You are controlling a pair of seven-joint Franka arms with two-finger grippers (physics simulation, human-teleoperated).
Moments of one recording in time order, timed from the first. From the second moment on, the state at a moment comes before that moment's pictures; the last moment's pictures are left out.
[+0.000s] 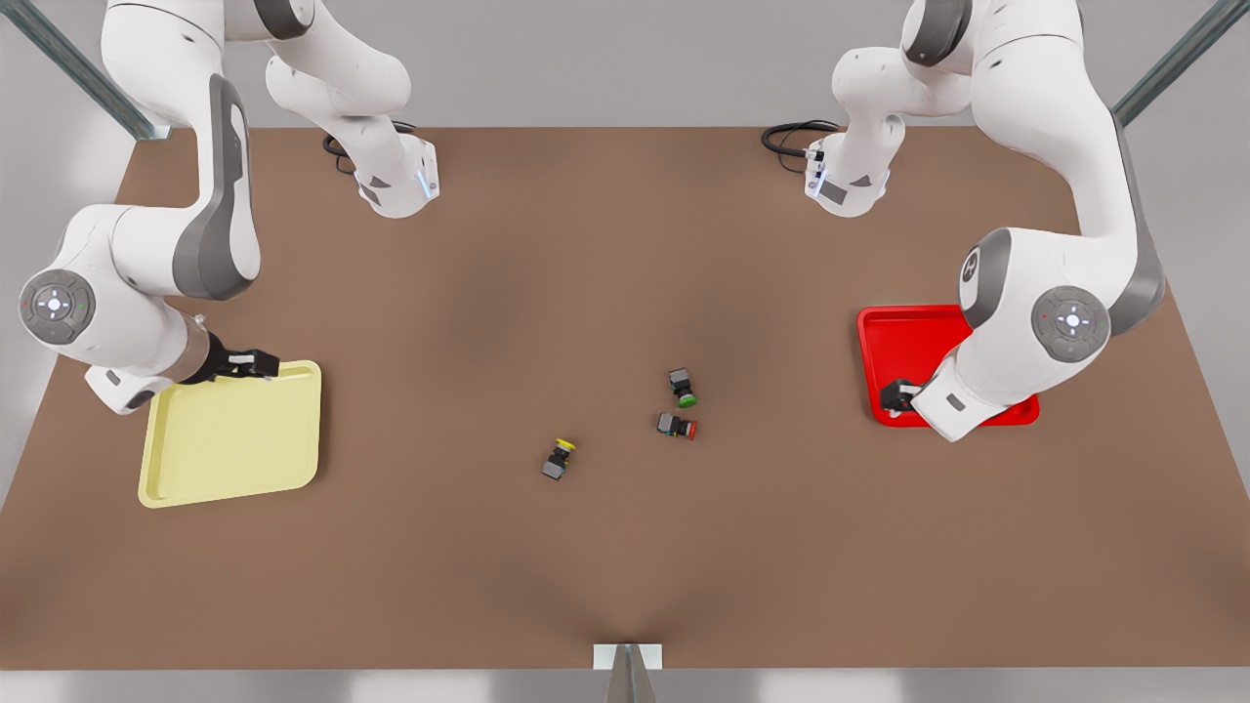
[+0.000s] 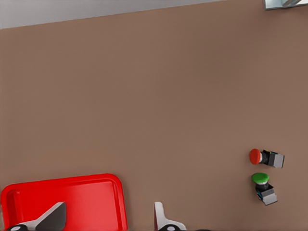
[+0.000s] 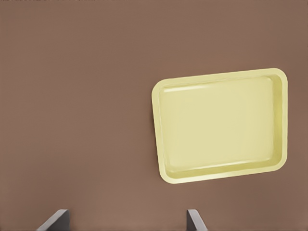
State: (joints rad) left arm -0.13 0.35 -0.05 -1.36 0.05 1.68 -0.07; right arm -0.02 0.20 0.00 -1.58 -0.07 1.63 -0.05
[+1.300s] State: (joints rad) left arm -0.59 0.87 -0.06 -1.41 0.01 2.23 -1.84; right arm 0.40 0.93 0.17 -1.35 -0.07 2.33 0.93
